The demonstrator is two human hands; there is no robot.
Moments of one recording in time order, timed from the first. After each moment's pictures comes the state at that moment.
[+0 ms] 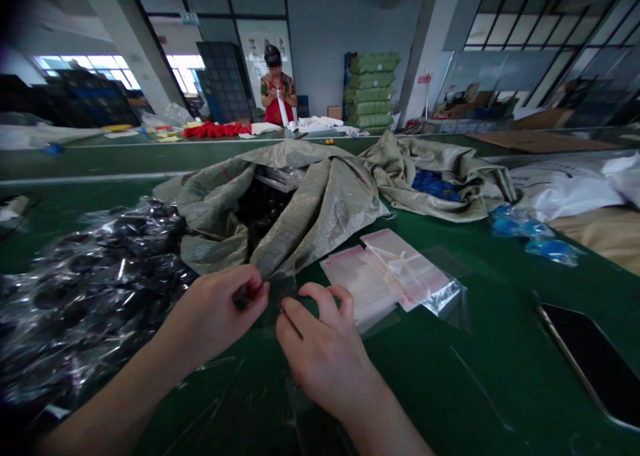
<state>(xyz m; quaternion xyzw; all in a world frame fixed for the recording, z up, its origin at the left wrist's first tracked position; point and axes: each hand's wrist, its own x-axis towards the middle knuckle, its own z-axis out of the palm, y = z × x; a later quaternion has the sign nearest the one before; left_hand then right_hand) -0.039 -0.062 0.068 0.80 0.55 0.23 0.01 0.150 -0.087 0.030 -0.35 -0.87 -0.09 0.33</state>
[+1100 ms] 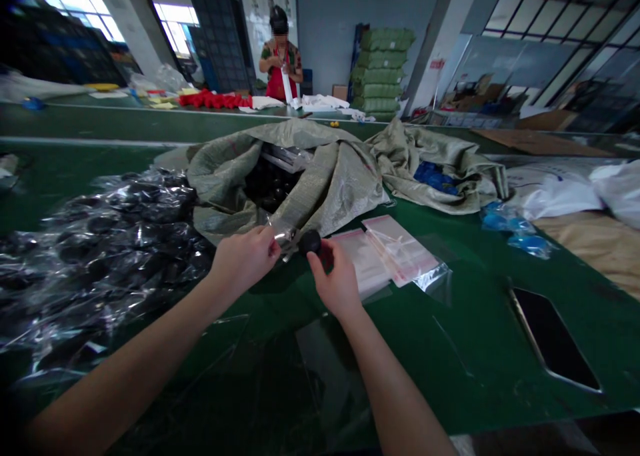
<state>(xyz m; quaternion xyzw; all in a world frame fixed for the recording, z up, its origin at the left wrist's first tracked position) -0.039 -0.042 0.051 0.75 0.65 0.08 -0.11 0.138 -0.039 -0.016 -0.47 -0.69 0.23 0.50</state>
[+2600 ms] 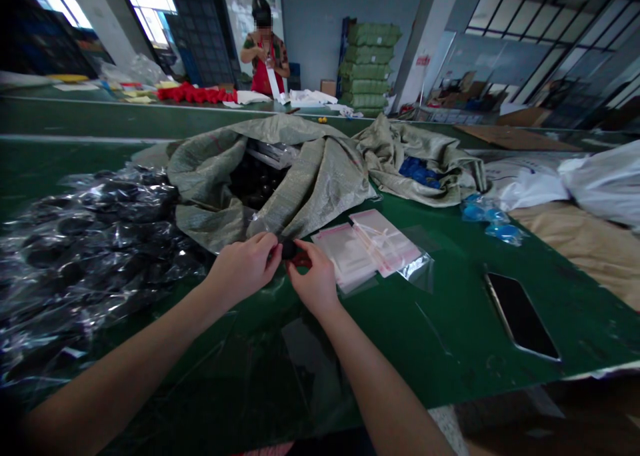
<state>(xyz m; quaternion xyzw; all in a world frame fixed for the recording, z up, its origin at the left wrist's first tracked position) -0.024 -0.054 0.041 0.80 0.58 0.10 -0.09 0.126 -0.045 -0.023 -0.46 -0.66 0.28 0.52</state>
